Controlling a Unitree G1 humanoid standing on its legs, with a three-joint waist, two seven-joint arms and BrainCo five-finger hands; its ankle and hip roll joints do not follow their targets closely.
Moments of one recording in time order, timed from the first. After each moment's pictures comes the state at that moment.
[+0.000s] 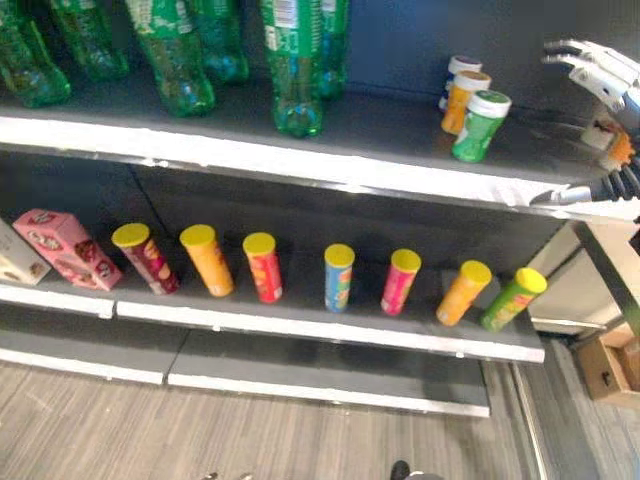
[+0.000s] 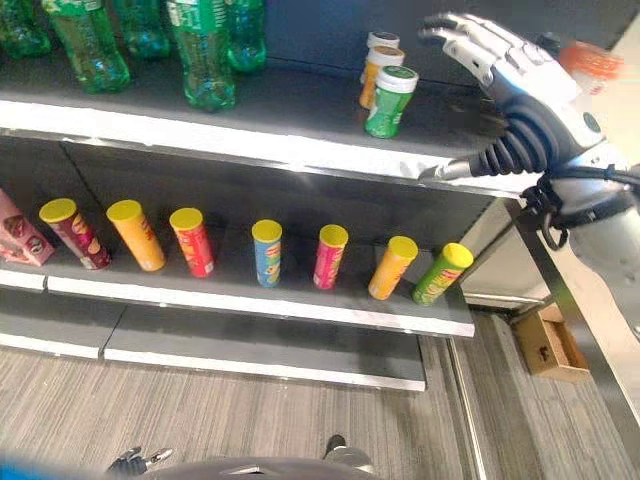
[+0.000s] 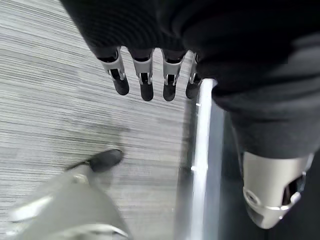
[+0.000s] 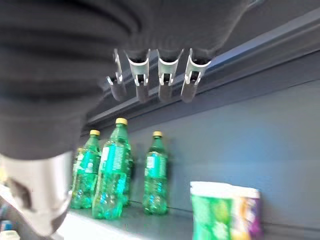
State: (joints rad) left arm 0.17 0.32 0.04 1.13 -0.11 -0.11 0.00; right arm -0.18 -1.23 -0.22 -0.36 -0.06 -0.30 -0.05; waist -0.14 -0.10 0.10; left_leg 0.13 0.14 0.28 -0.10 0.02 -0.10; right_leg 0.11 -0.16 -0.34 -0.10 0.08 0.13
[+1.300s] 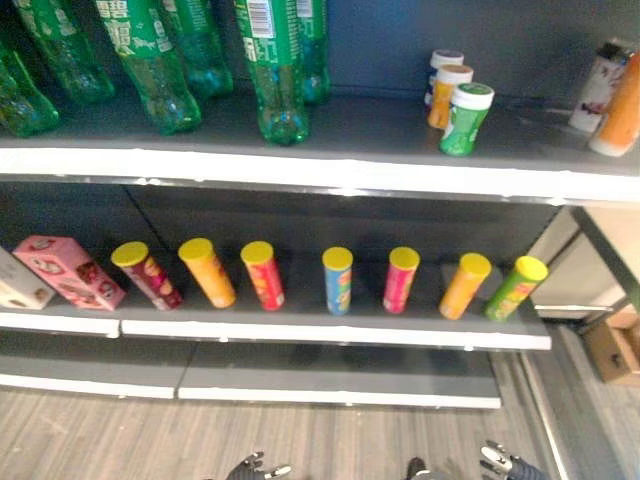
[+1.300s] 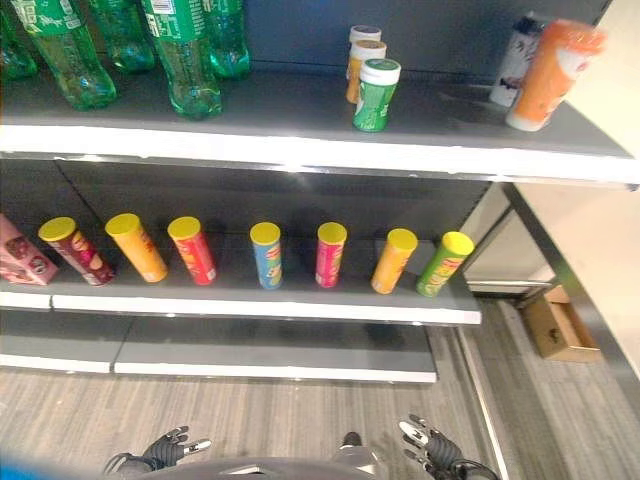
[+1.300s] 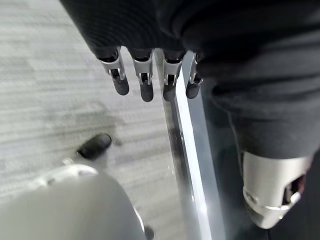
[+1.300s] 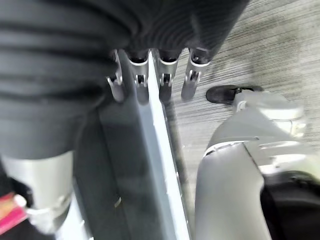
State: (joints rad) left arm 0.10 0.29 -0.13 1.11 -0.03 -0.13 -0.08; right arm 0.16 -0.29 0.04 1.03 0.43 -0.05 0.28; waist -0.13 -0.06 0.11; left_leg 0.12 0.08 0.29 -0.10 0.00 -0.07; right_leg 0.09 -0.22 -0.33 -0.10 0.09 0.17
